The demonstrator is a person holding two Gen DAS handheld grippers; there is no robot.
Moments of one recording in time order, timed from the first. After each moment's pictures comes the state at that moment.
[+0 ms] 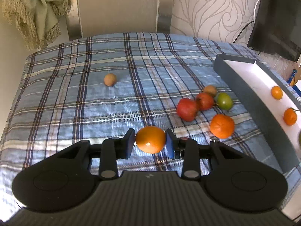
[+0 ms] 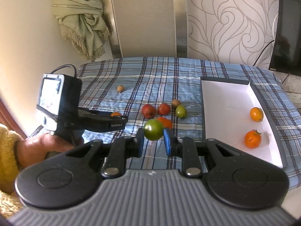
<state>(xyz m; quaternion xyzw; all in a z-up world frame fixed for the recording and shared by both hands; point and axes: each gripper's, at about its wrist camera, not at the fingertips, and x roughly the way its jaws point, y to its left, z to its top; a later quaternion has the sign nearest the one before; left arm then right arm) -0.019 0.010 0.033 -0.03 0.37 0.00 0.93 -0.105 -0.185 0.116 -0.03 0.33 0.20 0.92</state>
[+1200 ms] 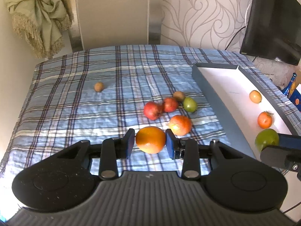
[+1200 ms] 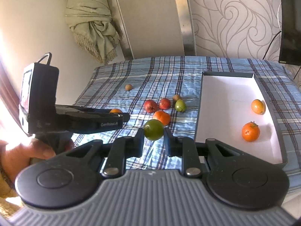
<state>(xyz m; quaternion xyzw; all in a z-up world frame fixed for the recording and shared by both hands) -0.059 -0.060 0.078 -0.02 0.36 0.03 0.93 -0.109 -0.244 0.111 0.01 0.32 0.26 0.91</state>
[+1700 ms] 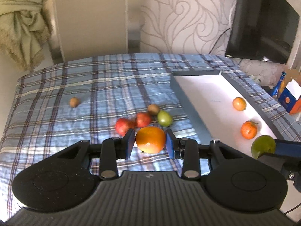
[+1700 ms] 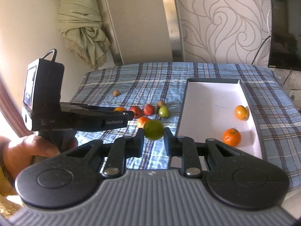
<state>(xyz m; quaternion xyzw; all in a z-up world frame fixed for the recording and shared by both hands) -0.034 -0.096 0.086 -0.01 0.35 -0.02 0.94 -0.105 -0.270 0.119 0.01 0.31 0.23 0.92</state>
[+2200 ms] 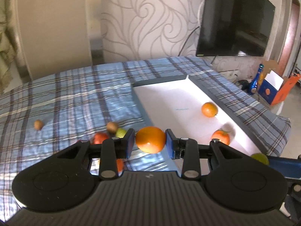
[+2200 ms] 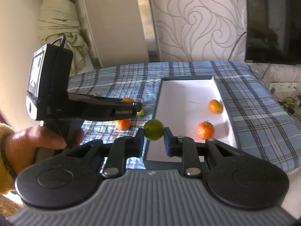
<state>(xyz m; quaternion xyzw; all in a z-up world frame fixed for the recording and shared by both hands) -0.004 -0.145 0.092 0.02 0.33 -0.10 0.94 -0.114 -0.295 0.121 0.02 0.31 0.16 0.94</state>
